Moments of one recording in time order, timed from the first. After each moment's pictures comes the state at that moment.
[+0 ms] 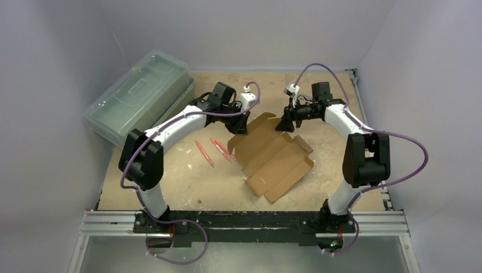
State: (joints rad) left arm -0.58 1.78 1.42 -0.53 0.51 0.14; right arm 0.10 1.71 1.23 -0.52 -0.97 -0.57
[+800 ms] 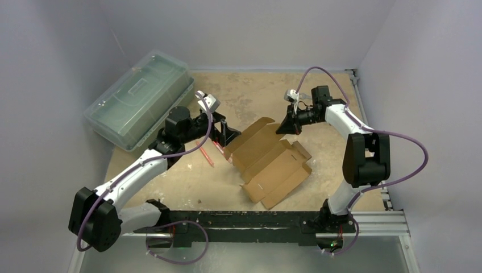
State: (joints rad) left arm -0.50 1.14 0.78 0.16 0.48 -0.14; right arm 0.08 1.72 1.23 -0.70 -1.11 -0.79
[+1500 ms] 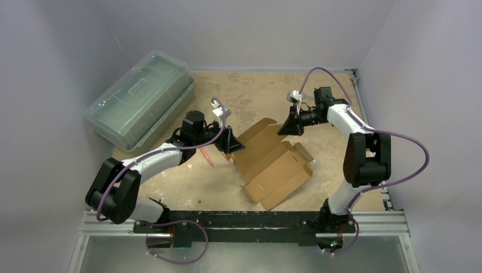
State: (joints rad) left arm -0.49 1.38 0.71 0.32 0.68 -0.30; right arm 0.06 1.72 1.23 -0.78 -1.15 -0.86
